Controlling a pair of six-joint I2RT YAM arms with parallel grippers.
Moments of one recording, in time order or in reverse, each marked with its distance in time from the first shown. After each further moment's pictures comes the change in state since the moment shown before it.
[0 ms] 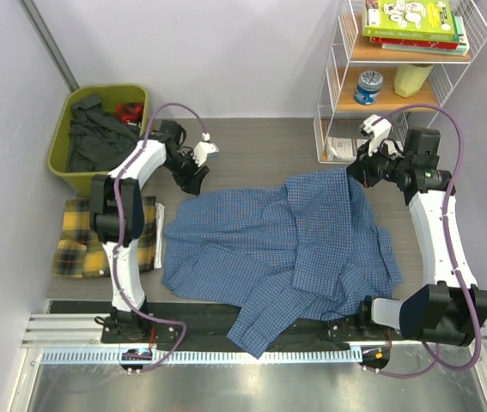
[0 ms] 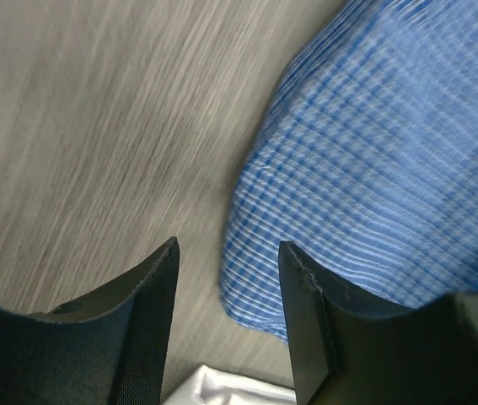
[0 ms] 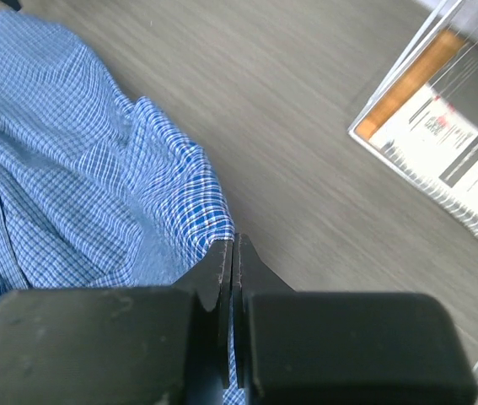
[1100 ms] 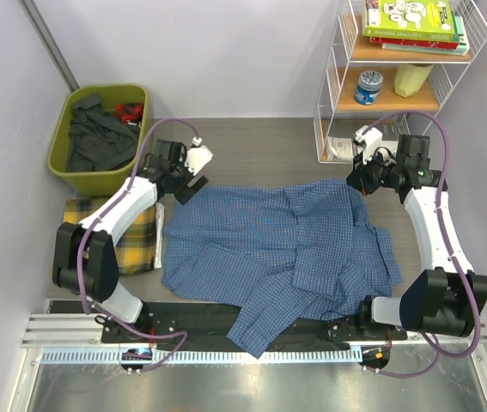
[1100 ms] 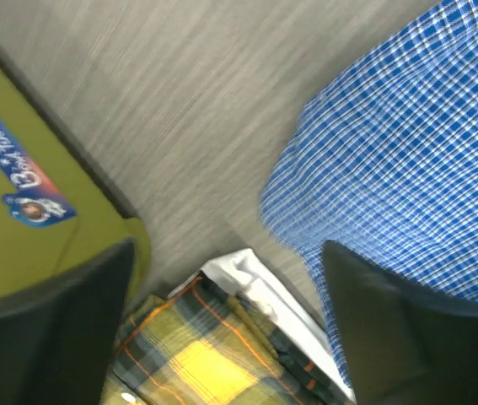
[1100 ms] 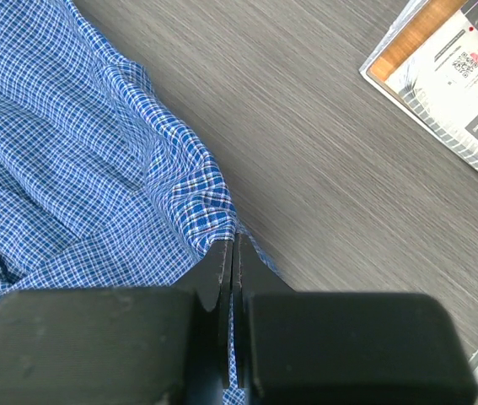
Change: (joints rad) left arm -0.122 -0.444 -0.467 0.390 -0.579 -0.188; right arm 0.000 0.055 -0.069 -0.029 0.066 -0.099
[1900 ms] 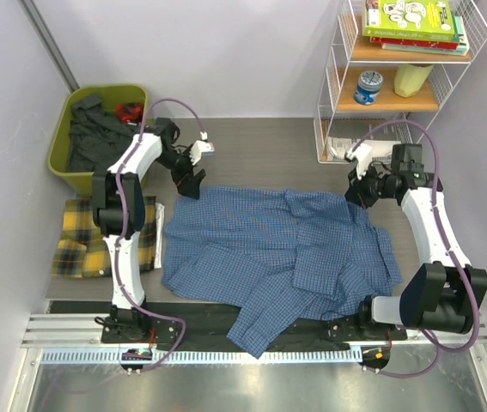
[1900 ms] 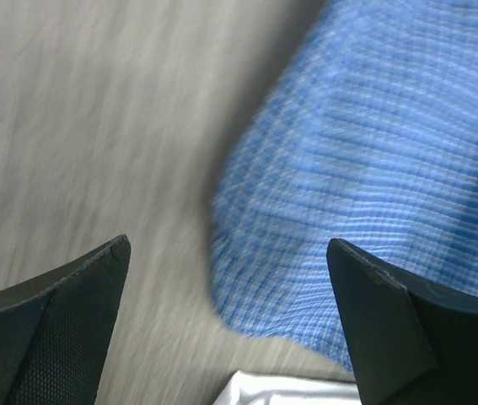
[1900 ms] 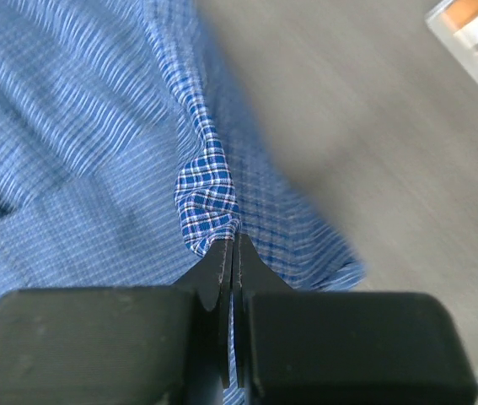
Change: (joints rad) left arm 0.173 0.601 0.652 -0.579 0.685 0.409; right arm 0.000 0.030 -0.034 -0.105 -0.004 -0.174
